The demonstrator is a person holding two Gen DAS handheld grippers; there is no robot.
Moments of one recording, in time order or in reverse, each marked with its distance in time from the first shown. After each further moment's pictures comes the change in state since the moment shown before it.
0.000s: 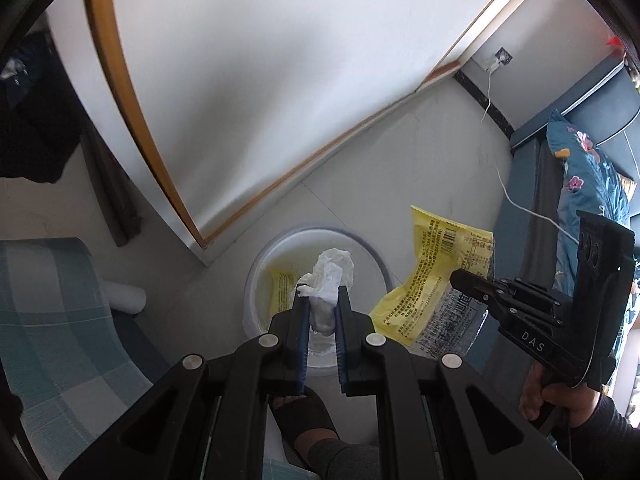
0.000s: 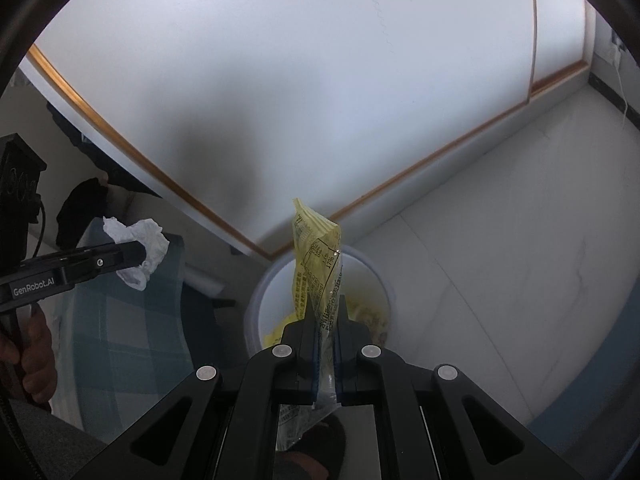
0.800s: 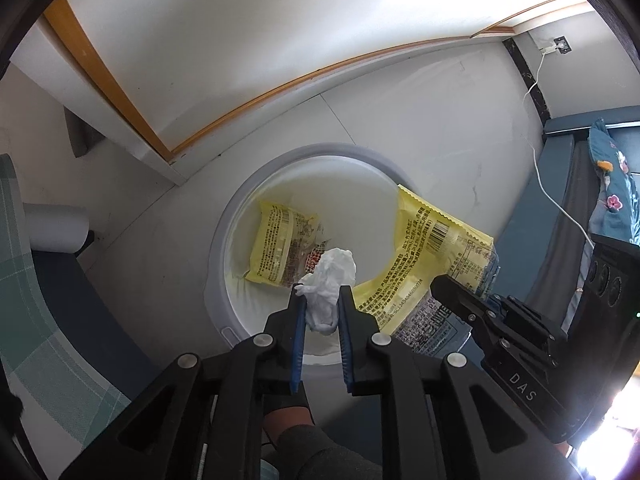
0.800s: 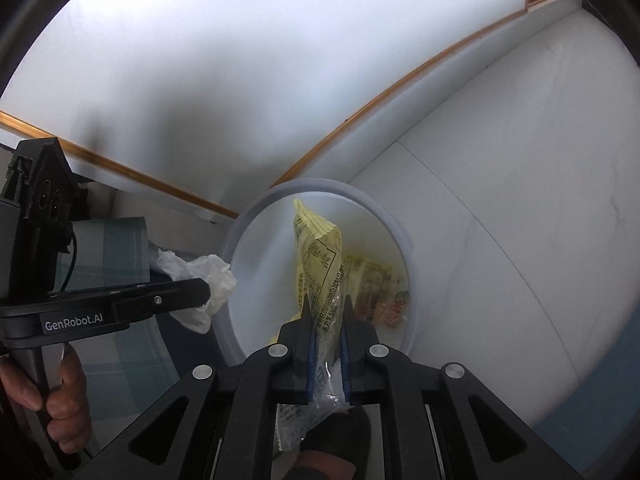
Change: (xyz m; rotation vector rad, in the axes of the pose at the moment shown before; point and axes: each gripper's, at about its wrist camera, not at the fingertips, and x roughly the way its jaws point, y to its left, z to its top) left arm 0.085 0.010 0.010 -0.182 0.262 -0.041; right arm 0.099 -0.004 -0.008 0.131 0.159 0.036
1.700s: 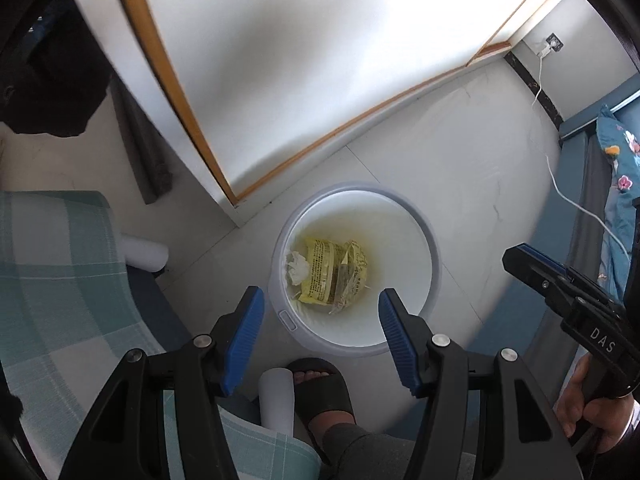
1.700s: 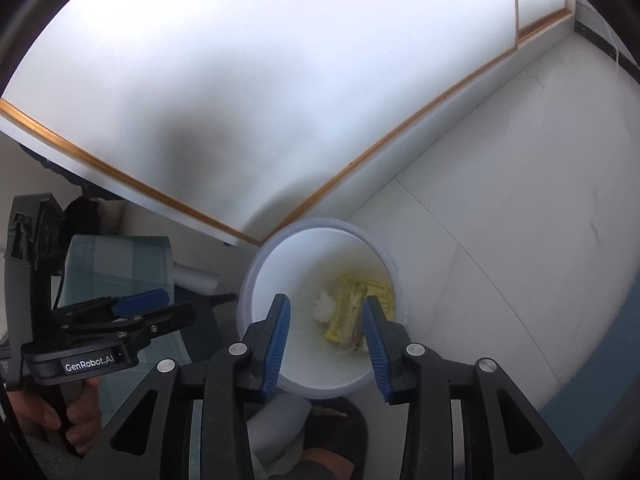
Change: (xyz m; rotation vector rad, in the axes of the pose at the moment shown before) left arm -0.078 -0.009 -0.046 0.076 -0.221 0.184; right arm -0.074 0.013 0.000 -0.037 -0.144 0.029
